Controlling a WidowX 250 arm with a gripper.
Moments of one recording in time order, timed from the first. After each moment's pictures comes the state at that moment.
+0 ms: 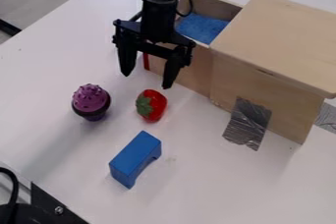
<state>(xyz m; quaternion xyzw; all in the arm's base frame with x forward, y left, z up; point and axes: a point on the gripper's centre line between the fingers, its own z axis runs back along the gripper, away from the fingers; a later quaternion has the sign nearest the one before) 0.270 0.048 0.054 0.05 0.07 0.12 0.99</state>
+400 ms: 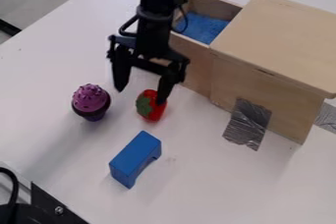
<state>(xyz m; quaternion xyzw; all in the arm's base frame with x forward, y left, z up) 0.241 0.046 0.046 0.06 0.09 0.13 0.99</state>
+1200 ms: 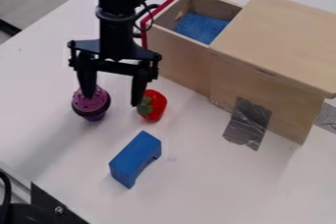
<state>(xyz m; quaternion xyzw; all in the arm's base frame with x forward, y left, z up) 0.211 0.067 0.058 0.05 0.06 0.26 0.96</state>
